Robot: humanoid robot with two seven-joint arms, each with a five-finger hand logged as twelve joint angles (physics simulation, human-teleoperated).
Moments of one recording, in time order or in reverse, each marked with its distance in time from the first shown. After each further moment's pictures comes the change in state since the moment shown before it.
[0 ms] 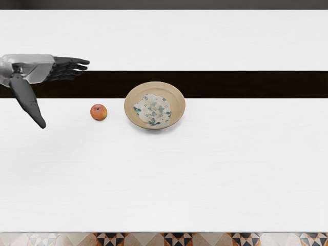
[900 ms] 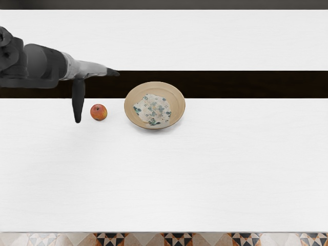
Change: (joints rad) left arm -0.061 -0.435 -0.116 -0.065 0.380 0.165 0.716; right arm 0.007 0.000 0.005 0.001 -0.001 0.000 0.000
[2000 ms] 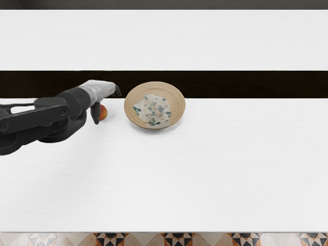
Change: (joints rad) left arm 0.217 -0.187 0.126 0.106 0.402 0.396 0.001; right arm 0.000 0.000 0.000 0.000 -0.001 0.000 0.000
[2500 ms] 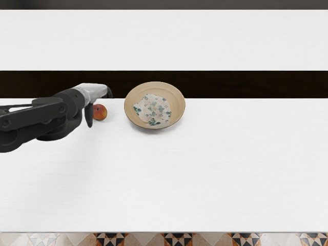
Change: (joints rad) left arm 0.013 -0.009 0.008 0.076 -0.052 -0.006 0.000; right arm 0.001 0.000 0.000 0.001 0.000 0.000 0.000
